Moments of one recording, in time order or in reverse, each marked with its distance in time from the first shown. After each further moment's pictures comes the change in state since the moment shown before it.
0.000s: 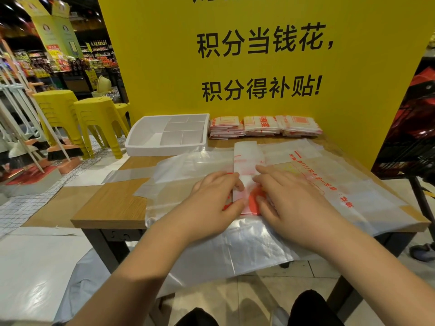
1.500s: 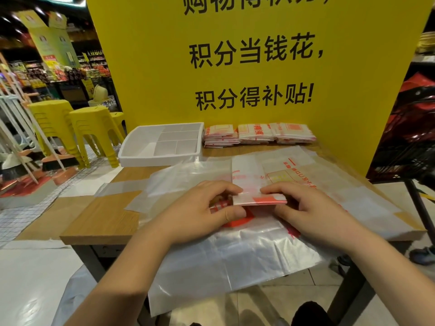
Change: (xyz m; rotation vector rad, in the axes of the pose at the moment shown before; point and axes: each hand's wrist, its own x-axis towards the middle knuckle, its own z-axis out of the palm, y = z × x) left_hand 0.004 -0.005 -0.023 -0.210 -0.075 0.033; right_hand -0.004 0.047 -0.006 0.514 -0.038 0.072
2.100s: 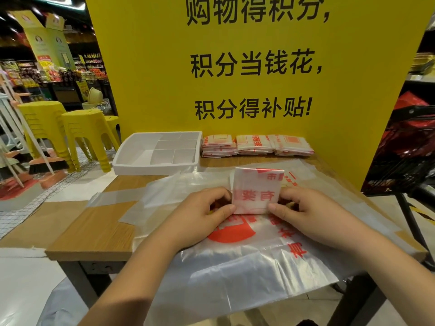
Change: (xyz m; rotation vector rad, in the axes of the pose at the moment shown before) left_hand 0.025 -0.018 0.010 -0.217 0.127 -0.013; right_hand 0.024 -0.004 -0.015 -0.081 -0.062 0.053
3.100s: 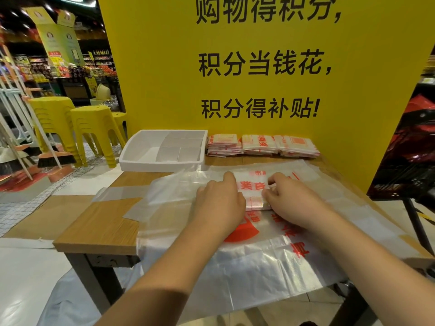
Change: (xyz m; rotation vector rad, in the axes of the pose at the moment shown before) left_hand 0.033 0.021 0.033 0.497 0.240 -0.255; right_hand 0.052 -0.012 0.019 -0.227 0.057 0.276
